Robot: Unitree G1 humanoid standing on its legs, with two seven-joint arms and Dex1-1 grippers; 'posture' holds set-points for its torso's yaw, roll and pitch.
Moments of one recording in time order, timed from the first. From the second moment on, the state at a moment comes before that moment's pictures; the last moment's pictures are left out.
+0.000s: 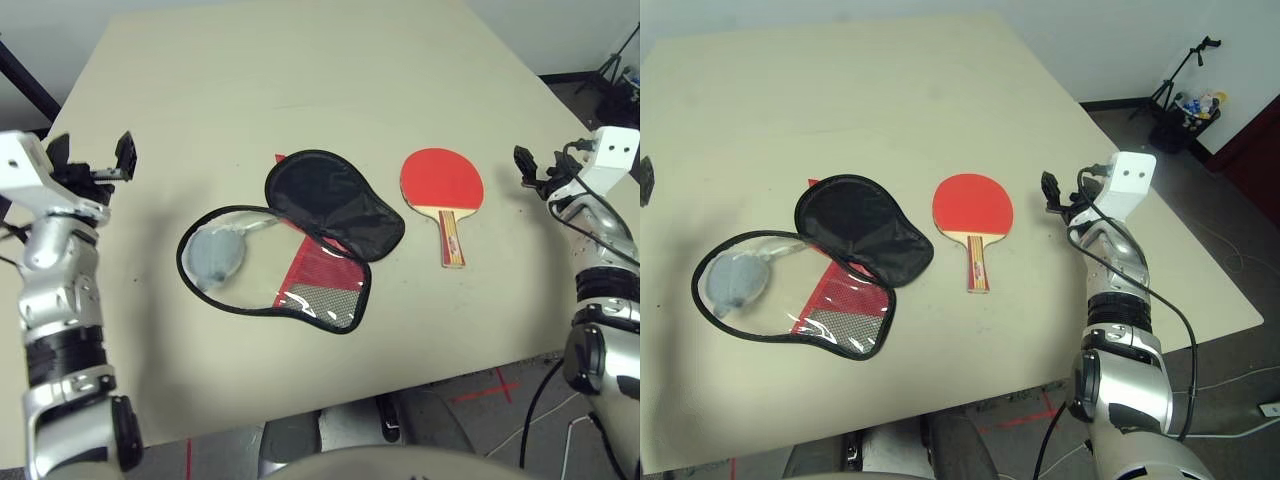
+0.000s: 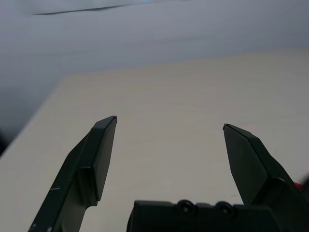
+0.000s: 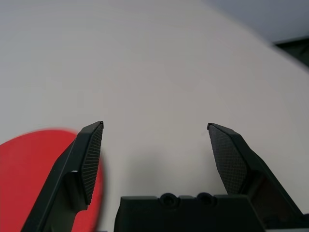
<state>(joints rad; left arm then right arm) -0.44 0.74 0.44 0.20 -0.44 0.21 -0.47 -0.63 -0.48 -0.32 0.38 0.35 0.48 0.33</state>
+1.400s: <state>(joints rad) -0.61 0.56 -0.13 0.08 -0.37 0.53 -0.95 -0.63 -0.35 0.04 -0.14 0.30 1.42 0.15</state>
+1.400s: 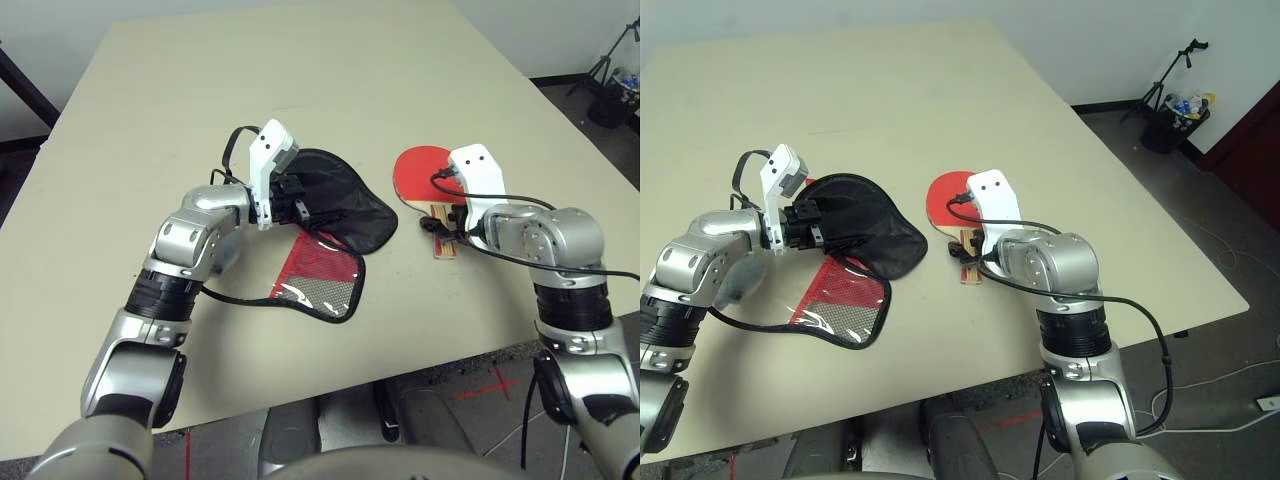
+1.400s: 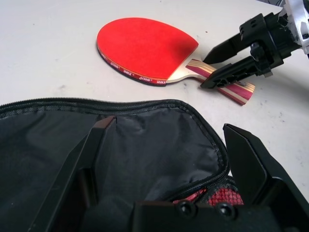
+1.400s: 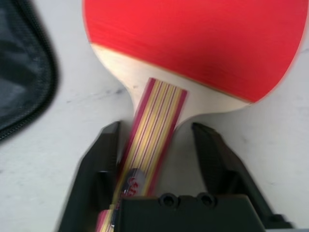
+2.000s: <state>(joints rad) -0.61 0.55 -0.10 0.06 -0.36 0.53 -0.92 -0.74 -0.33 -0.02 0.06 0.19 1.25 0.08</state>
